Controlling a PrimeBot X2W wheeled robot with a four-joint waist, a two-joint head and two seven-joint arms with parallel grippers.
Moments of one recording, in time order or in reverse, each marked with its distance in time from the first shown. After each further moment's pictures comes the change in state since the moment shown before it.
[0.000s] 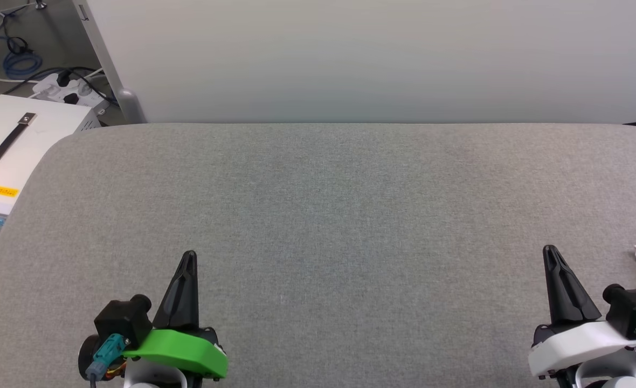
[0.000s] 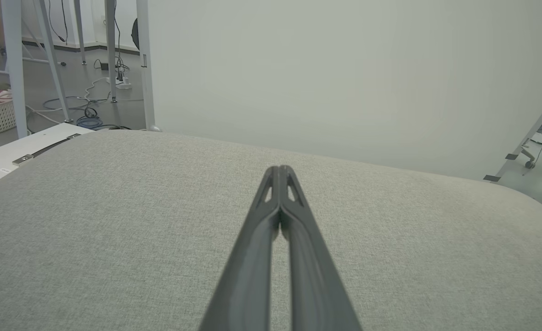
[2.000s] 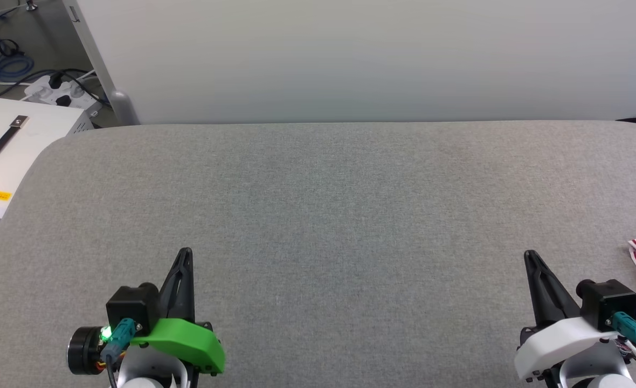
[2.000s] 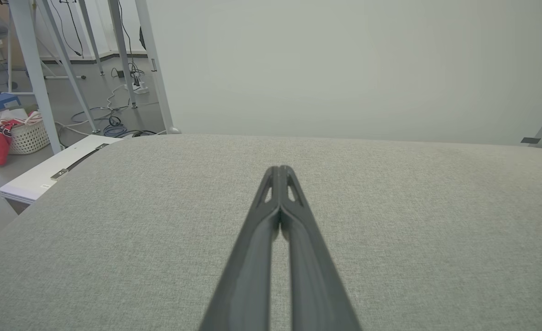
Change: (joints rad) left arm 0.000 -0.001 0.011 -0.063 0.143 0.058 0.123; right arm -0.005 0.027 0.013 -0.010 -0.106 0.000 0.095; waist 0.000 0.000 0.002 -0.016
